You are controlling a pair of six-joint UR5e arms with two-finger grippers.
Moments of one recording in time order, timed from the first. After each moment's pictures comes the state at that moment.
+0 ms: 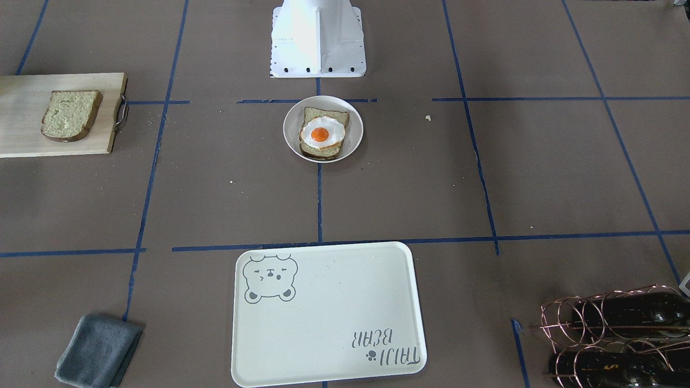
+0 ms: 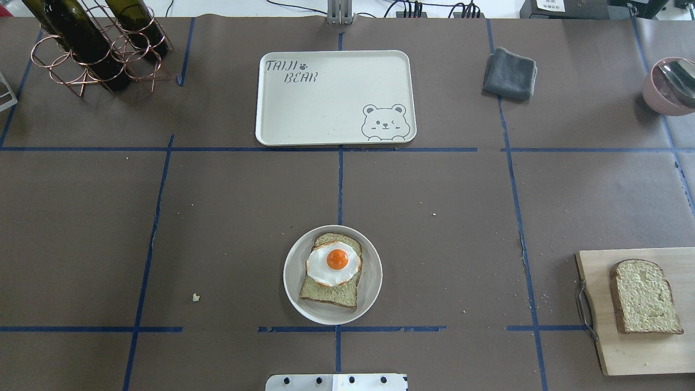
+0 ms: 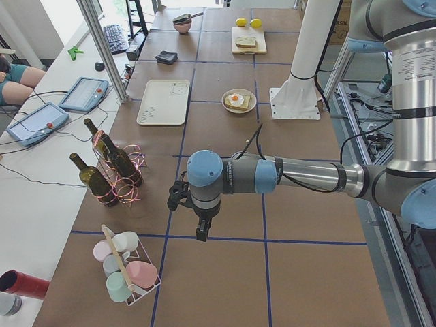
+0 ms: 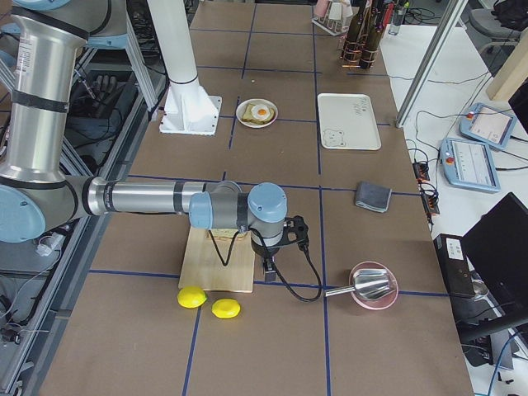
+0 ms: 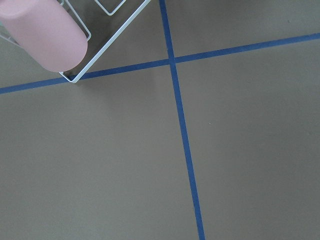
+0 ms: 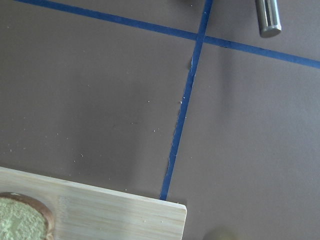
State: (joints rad) left arm -1.63 -1.43 -1.82 -1.45 -2.35 0.23; right arm 1.53 -1.80 1.83 -1.56 2.34 -0.16
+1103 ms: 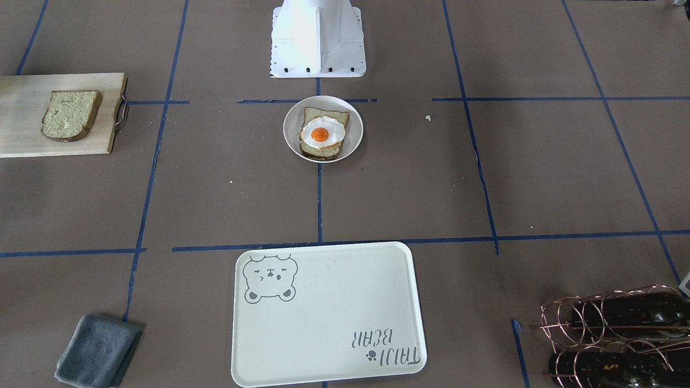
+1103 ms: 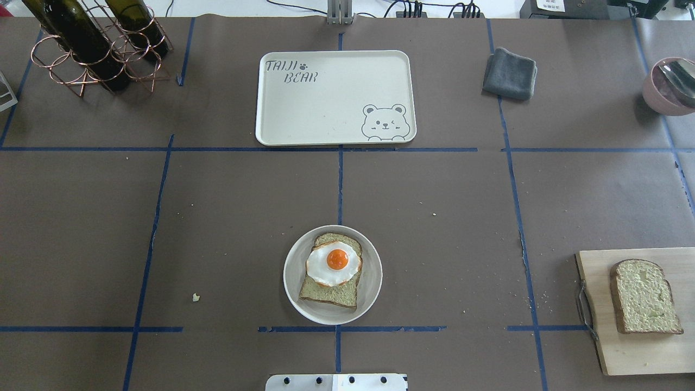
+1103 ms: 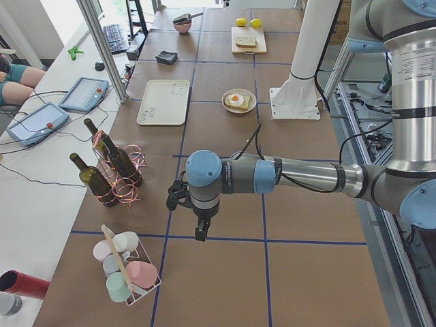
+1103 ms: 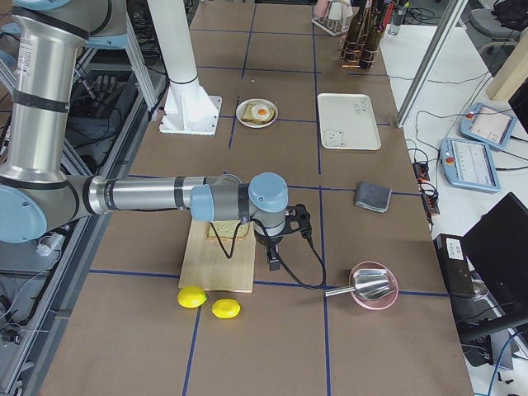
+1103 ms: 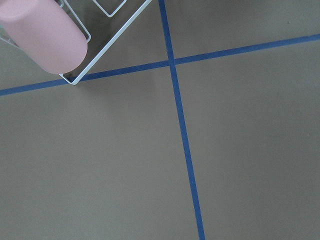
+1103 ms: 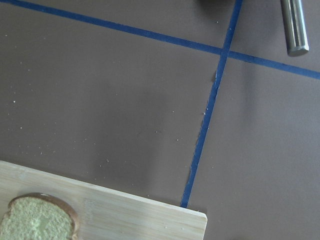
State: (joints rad) left arm -1.63 -1.43 -1.81 -1.45 -2.35 0.23; right arm 1.53 -1.81 1.86 -1.55 2.39 -0.17
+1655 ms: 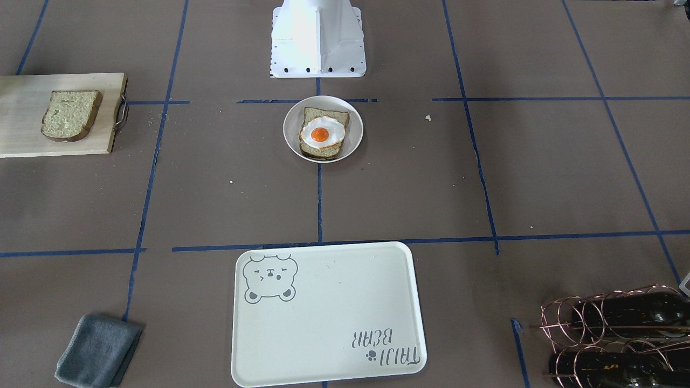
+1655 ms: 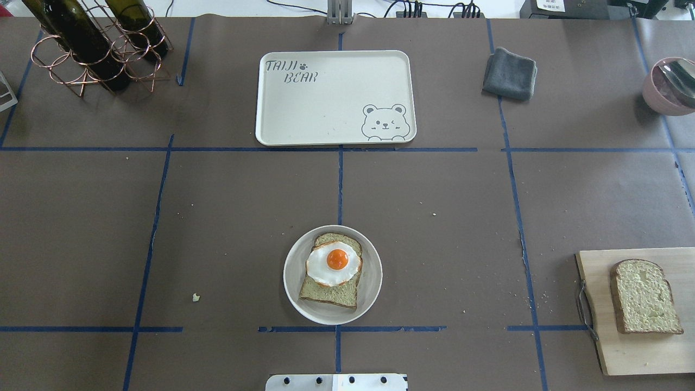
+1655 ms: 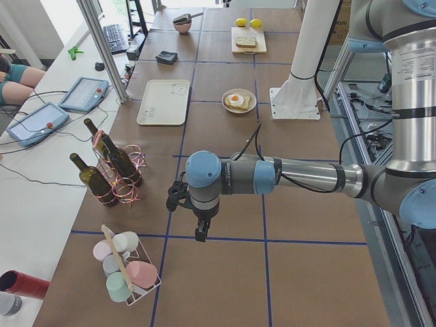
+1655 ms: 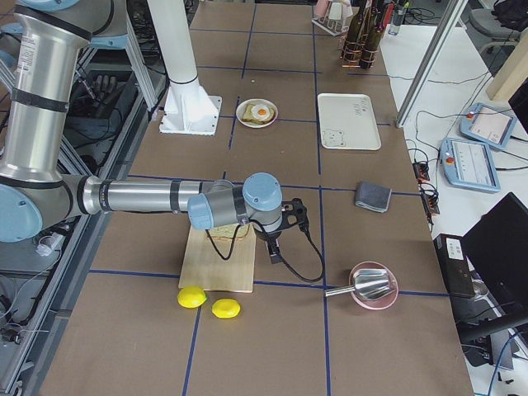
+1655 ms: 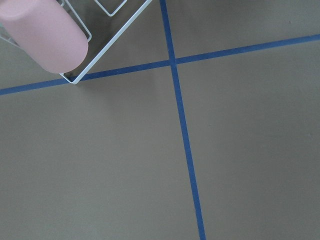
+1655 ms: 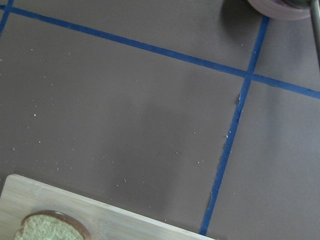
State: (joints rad) left arm -1.63 -1.43 -1.82 -1.45 -2.35 0.23; right arm 1.44 -1.84 1.85 -1.31 2.42 0.01
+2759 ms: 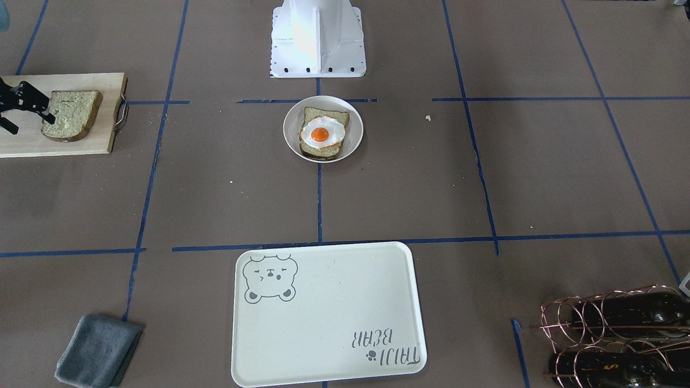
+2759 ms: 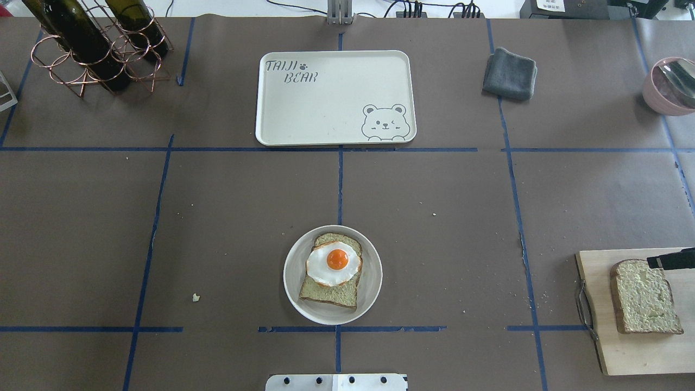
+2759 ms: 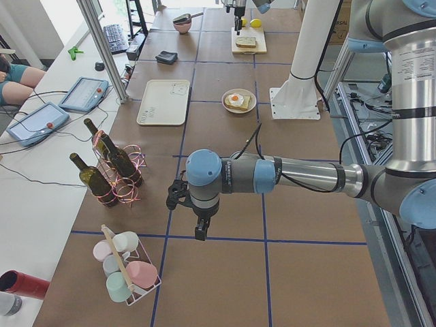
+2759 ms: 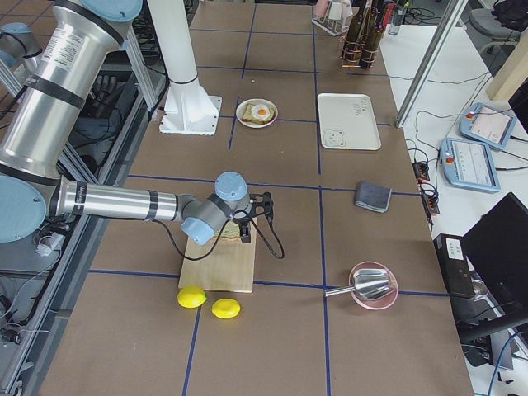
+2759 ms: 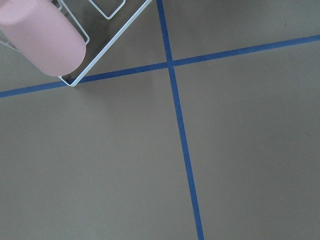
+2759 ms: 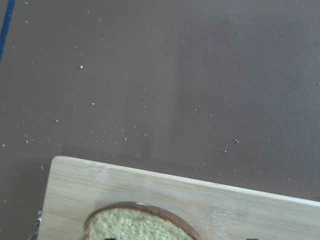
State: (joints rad) left arm -1.63 -1.43 -1.82 -1.45 -2.36 0.23; right arm 0.93 -2.01 1.73 -0.52 2.21 0.80
